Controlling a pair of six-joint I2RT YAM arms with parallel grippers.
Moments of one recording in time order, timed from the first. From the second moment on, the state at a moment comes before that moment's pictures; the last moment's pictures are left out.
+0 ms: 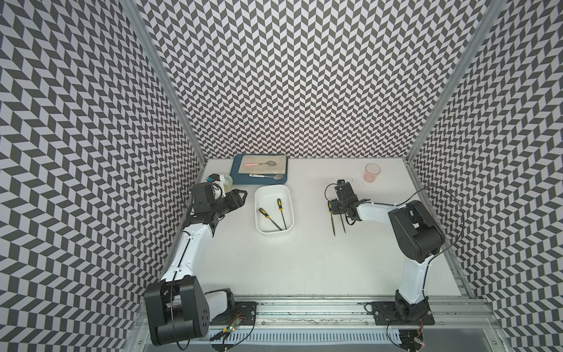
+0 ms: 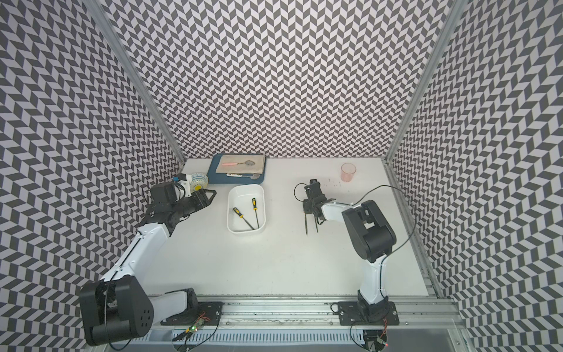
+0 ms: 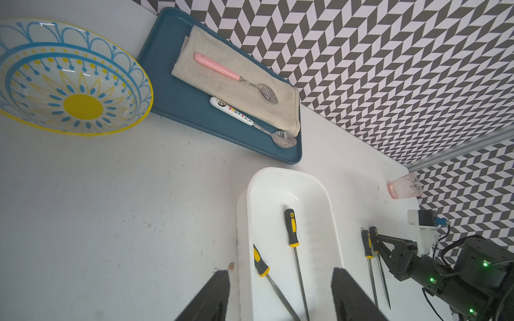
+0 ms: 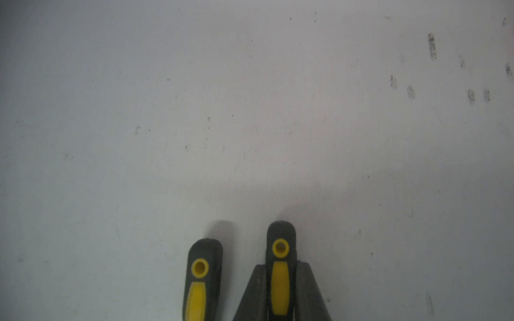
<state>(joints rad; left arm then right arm) 0.16 1.22 0.84 -0.22 0.51 -0.38 0.43 1.94 1.09 -0.04 0.21 0.27</state>
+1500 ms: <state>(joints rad) 0.16 1.22 0.84 -0.22 0.51 -0.38 0.43 1.94 1.09 -0.06 0.21 0.27</state>
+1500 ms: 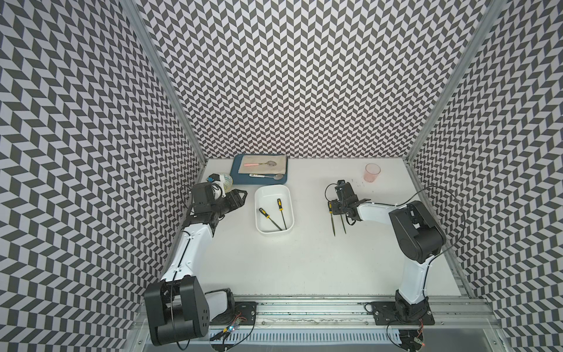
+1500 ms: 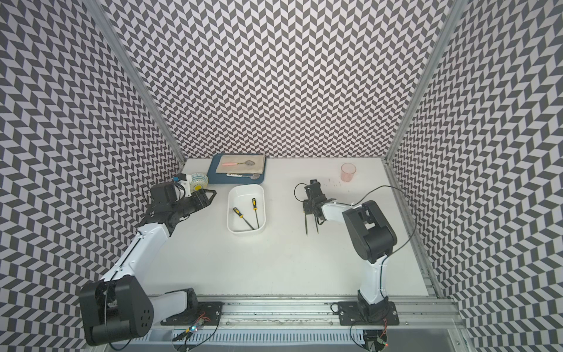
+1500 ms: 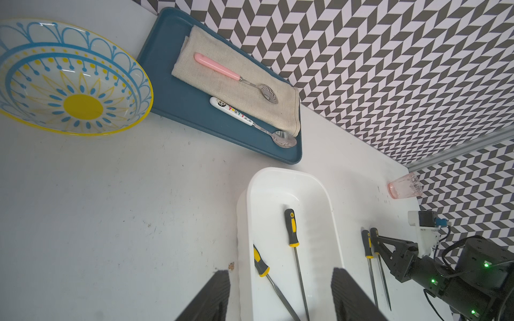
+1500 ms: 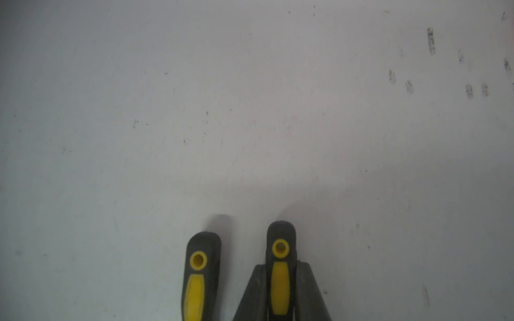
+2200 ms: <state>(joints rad) 0.16 1.22 0.84 -0.22 0.51 -0.38 0.42 1.93 1.12 -0.08 0.21 0.27</state>
